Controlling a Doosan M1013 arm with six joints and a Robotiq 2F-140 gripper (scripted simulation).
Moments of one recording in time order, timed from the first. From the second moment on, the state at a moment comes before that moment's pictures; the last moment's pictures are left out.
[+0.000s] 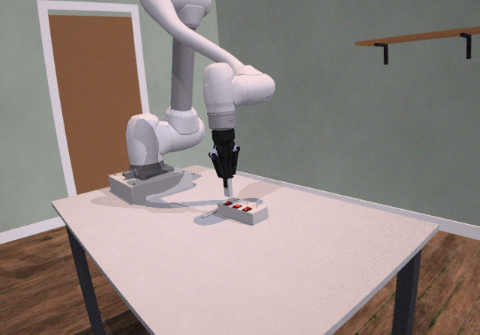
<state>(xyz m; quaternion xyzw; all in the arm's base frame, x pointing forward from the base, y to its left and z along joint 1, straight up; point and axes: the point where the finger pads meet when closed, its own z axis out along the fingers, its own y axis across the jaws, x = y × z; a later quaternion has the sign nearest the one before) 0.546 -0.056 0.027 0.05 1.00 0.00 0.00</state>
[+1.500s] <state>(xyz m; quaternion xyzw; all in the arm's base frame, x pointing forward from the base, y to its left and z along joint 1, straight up) 0.546 -0.056 0.012 0.05 1.00 0.00 0.00</state>
